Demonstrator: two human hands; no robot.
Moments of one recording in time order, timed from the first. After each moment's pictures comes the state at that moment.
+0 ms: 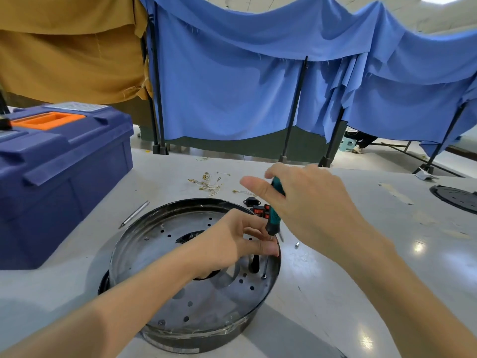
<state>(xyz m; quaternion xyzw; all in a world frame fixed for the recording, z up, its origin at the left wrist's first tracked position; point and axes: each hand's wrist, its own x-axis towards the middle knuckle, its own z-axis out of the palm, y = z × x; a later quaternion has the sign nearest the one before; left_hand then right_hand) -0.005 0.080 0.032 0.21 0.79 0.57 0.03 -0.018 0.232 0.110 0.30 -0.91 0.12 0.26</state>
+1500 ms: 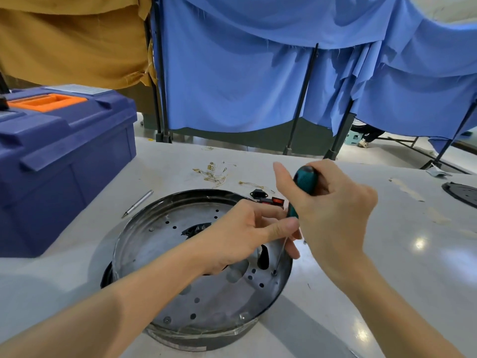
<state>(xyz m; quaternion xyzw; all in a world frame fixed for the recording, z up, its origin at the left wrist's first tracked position) -0.002 0.084 0.035 0.21 0.73 0.65 0.07 -0.023 0.223 0.066 0.23 -0.76 0.39 0.46</state>
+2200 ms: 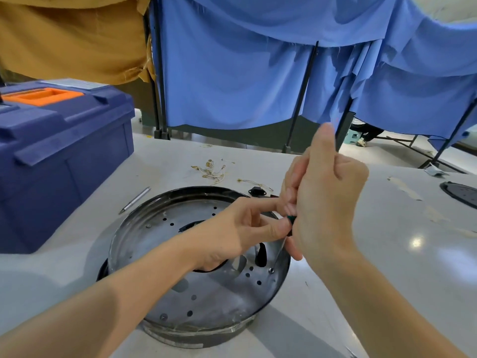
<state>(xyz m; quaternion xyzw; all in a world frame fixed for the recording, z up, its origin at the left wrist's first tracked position) -0.004 0.079 0.031 0.26 0.70 0.66 0.10 -0.014 0.198 0.087 0.19 -0.61 0.74 0.19</state>
